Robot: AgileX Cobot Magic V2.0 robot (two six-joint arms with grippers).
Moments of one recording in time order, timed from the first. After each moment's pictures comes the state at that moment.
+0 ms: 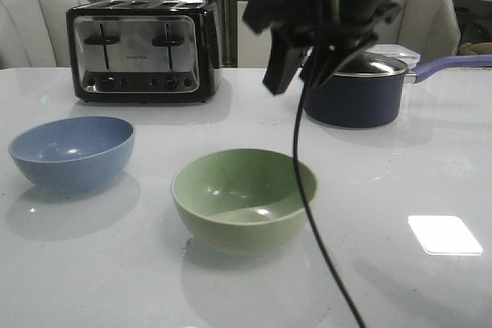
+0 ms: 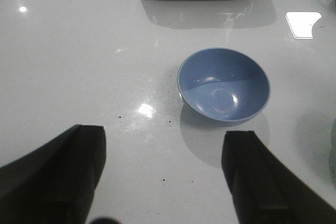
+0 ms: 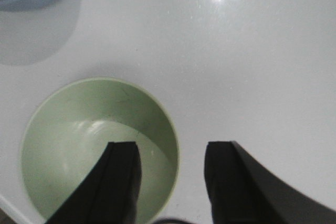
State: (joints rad) left arm -0.04 0.67 -0.69 -0.08 0.67 0.08; right arm 0.50 1.60 -1.27 0.15 0.69 -0.14
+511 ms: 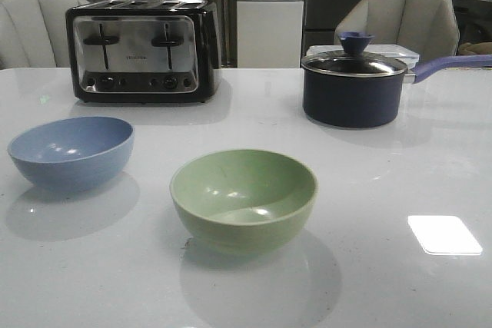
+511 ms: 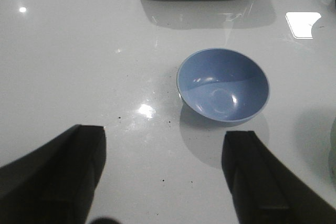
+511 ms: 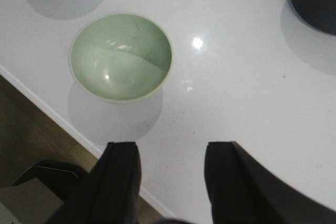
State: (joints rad) left arm -0.04 0.67 -0.69 -0.08 0.67 0.08; right arm 0.50 0.89 -0.89 0.09 0.85 -0.14
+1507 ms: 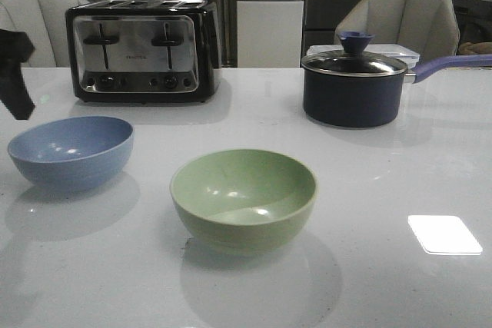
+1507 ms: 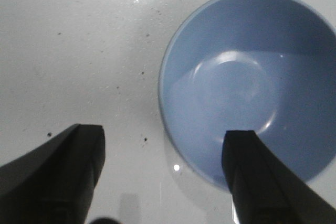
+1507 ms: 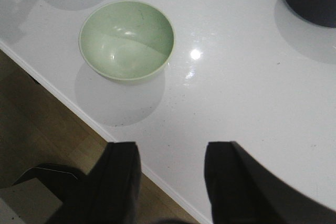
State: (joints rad) left arm -0.10 1.67 -1.14 -0.14 0.66 0.10; right arm 0.50 0.74 -0.82 0.09 0.89 -0.14
